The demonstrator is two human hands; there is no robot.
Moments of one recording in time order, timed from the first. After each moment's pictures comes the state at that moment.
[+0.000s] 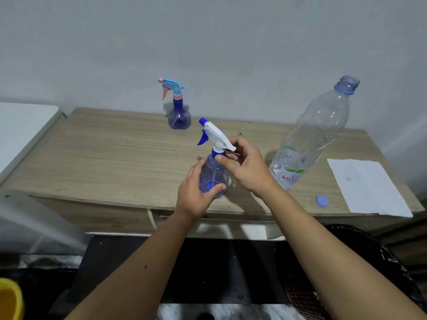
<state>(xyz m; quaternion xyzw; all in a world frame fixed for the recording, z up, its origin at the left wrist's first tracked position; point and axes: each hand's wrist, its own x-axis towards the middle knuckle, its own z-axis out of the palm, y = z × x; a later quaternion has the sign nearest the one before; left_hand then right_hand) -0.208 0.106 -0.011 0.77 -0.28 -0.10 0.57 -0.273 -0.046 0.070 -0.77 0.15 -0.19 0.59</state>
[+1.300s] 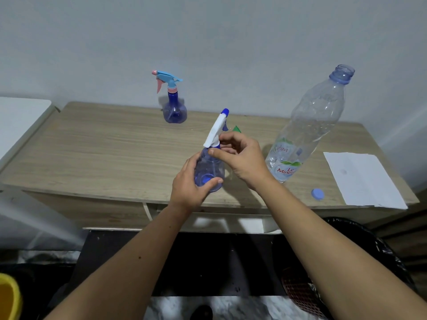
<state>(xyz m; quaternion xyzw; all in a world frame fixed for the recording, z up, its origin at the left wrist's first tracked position) -0.205 0.107 -0.014 0.77 -0.30 -0.09 0.55 -0.269 -0.051 0.063 -0.73 0.18 -0.21 0.62</state>
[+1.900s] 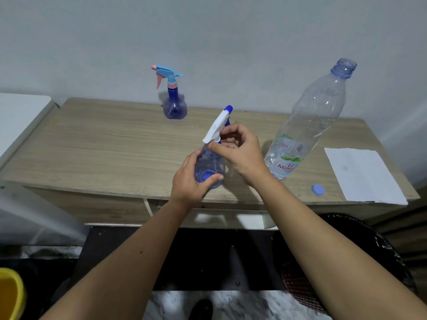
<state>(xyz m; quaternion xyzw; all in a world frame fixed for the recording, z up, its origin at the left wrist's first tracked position) -0.203 0.107 -0.019 0.78 -0.30 -0.09 0.55 -0.264 -0.045 0.059 -0.70 0.20 -0.24 0.64</state>
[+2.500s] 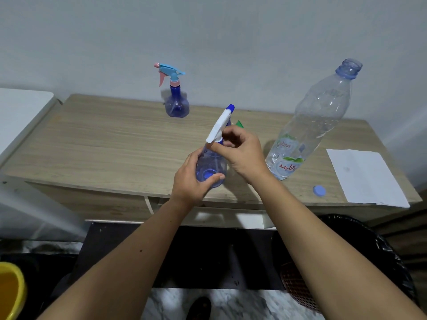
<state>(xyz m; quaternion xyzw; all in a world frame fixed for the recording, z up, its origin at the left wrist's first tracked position) -0.202 0.107 -0.022 0.77 -0.31 -0.09 0.55 -0.265 -0.045 0.062 -0.75 0.19 -0.22 0.59</state>
